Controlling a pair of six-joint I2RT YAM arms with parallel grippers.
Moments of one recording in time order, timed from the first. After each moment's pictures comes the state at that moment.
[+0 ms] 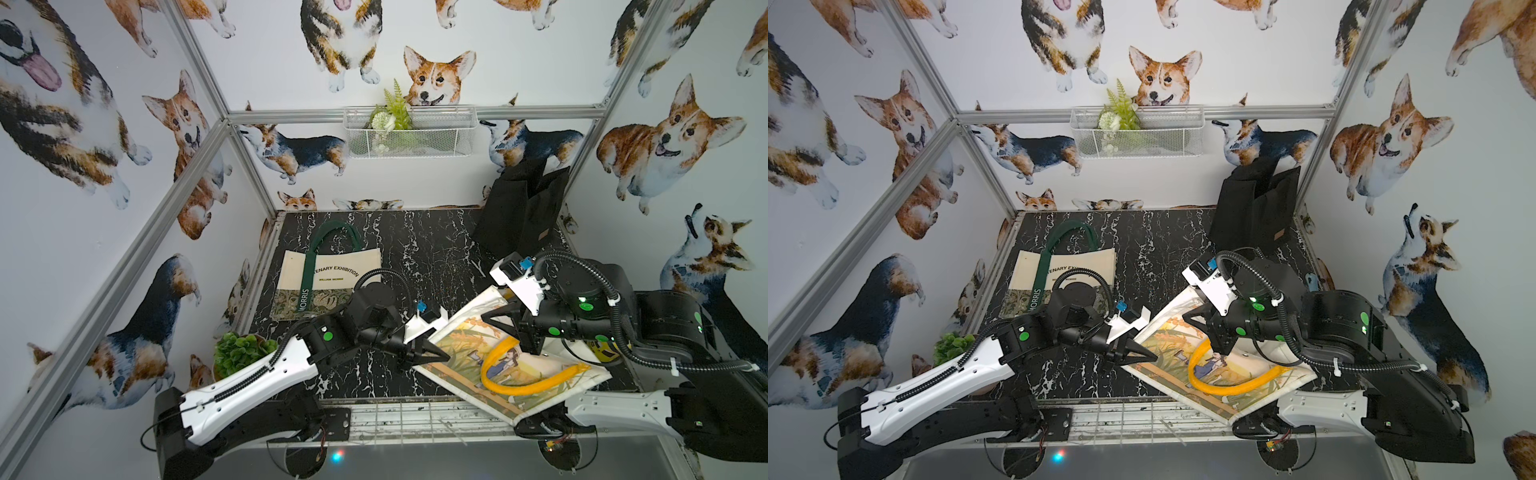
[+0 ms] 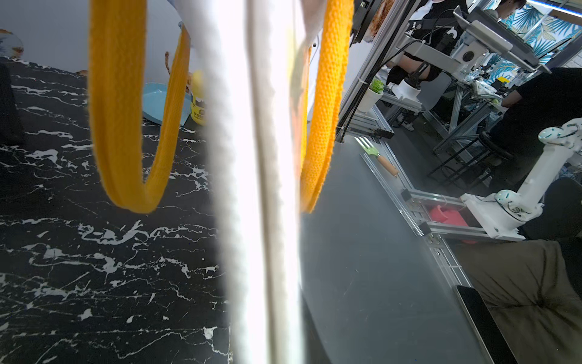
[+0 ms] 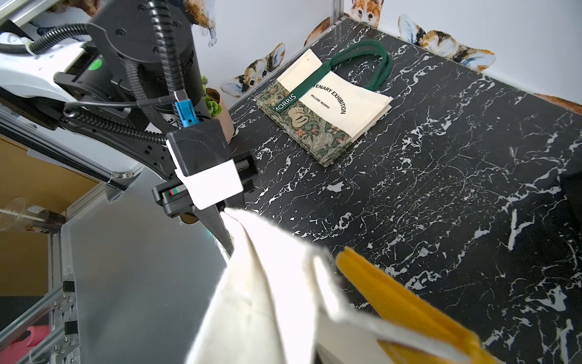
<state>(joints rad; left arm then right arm) -1.00 1.00 0.90 -0.37 0.76 -0.03 1.14 0.99 1.63 -1.25 -0.02 0.30</state>
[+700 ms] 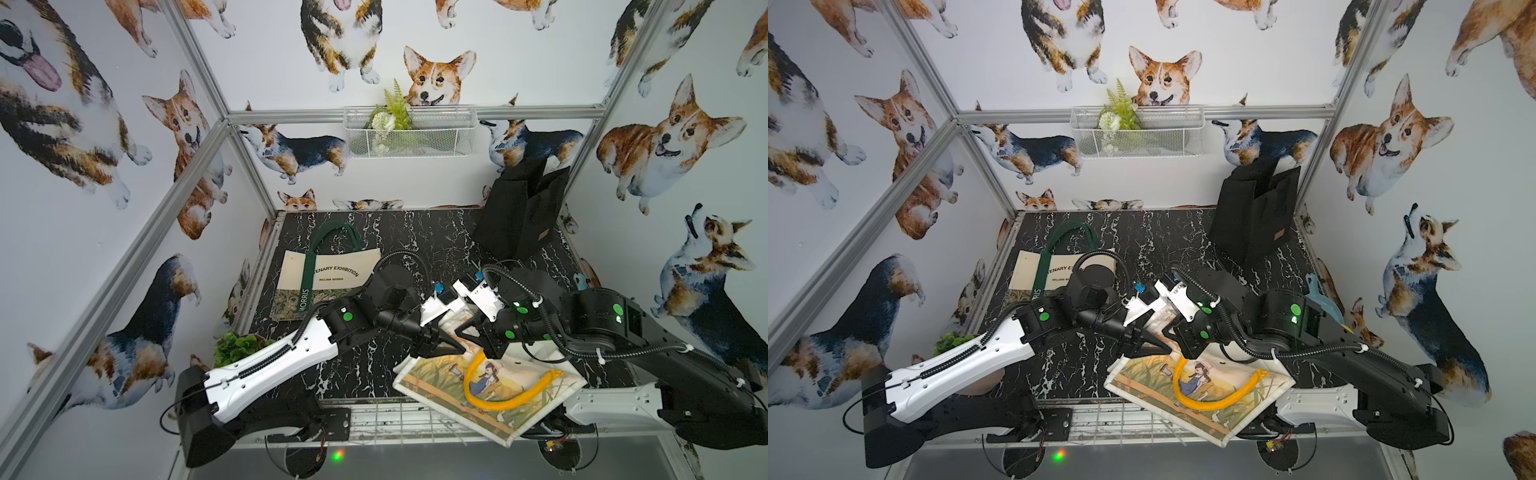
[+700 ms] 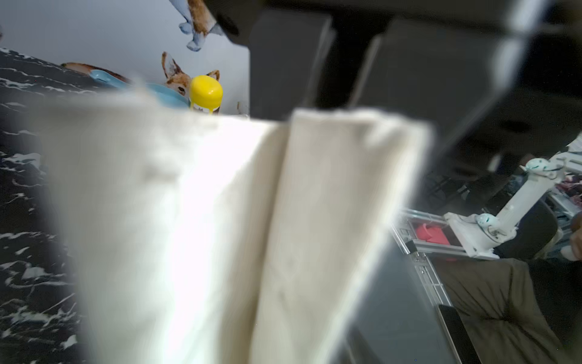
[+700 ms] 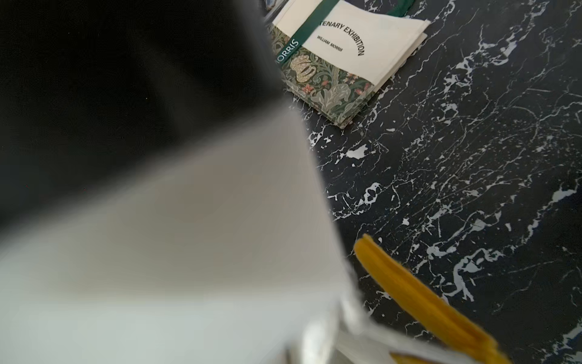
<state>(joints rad) -1.00 1.20 1.08 -0.38 0.81 -0.08 1.20 1.10 1.46 -1.14 -0.08 0.44</state>
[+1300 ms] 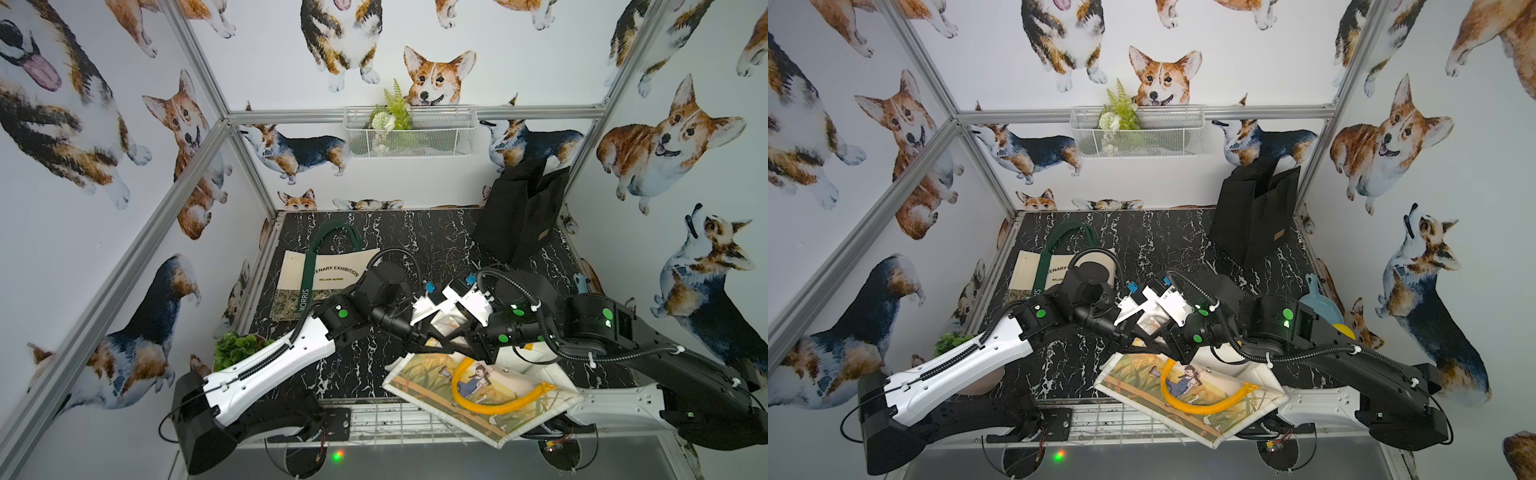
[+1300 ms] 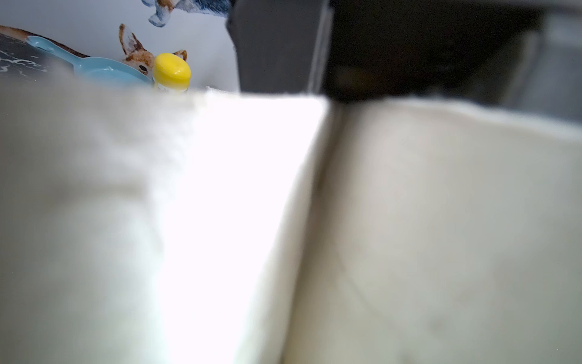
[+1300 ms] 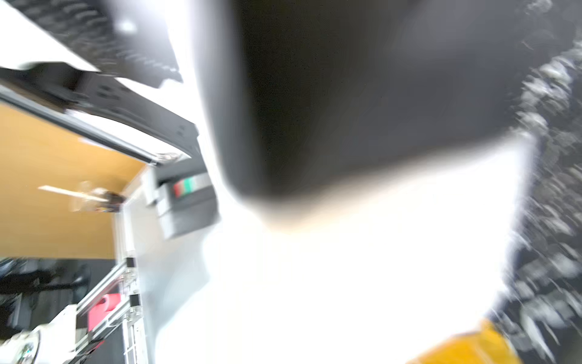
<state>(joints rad) -0.87 1.13 1.03 -0.43 1.04 -0.08 1.20 1.04 1.33 -0.93 -0.26 0.41</state>
